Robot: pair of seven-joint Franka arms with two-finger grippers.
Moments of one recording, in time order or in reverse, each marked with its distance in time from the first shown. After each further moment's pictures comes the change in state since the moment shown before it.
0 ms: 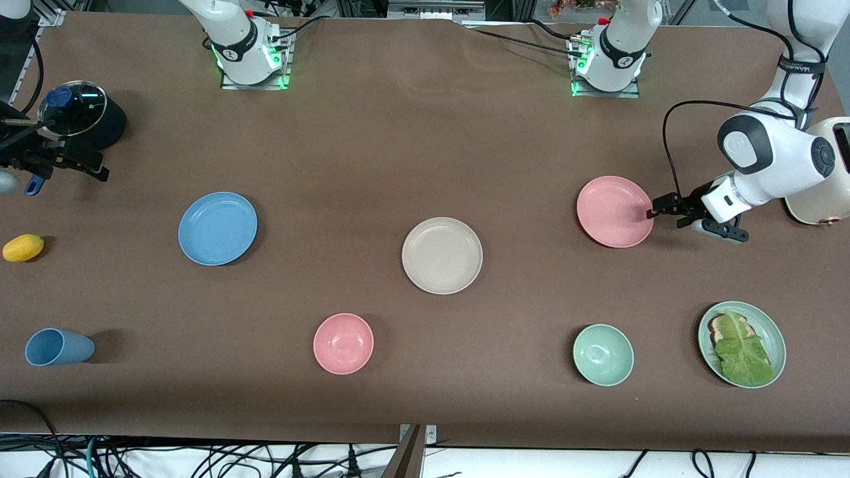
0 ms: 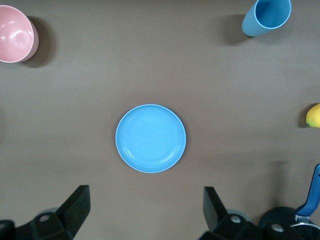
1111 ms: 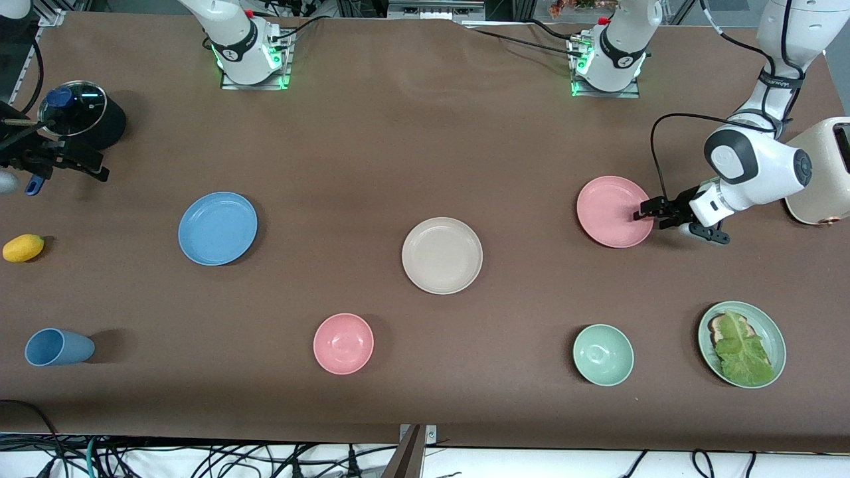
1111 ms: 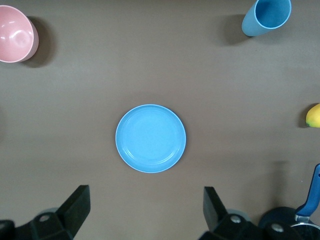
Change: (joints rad) left arm -0.002 0.090 -0.003 0.000 -0.126 0.030 0.075; right arm 0.000 0.000 0.000 0.000 0.000 0.000 0.000
